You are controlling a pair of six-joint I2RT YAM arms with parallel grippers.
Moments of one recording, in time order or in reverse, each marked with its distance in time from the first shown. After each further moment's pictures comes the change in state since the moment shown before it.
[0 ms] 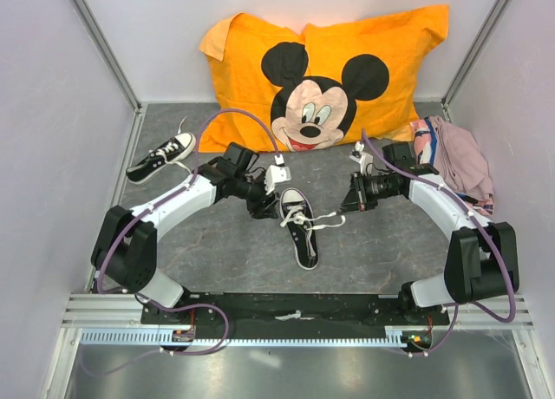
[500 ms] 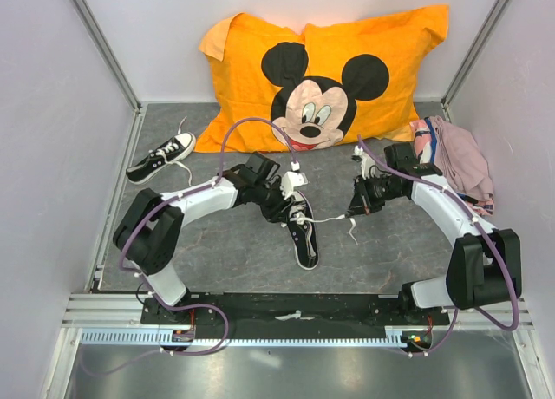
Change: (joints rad) left arm -0.106 0.165 0.001 0.160 -0.143 -0.212; right arm 0.000 -0.043 0.013 -0.110 0.169 -0.163
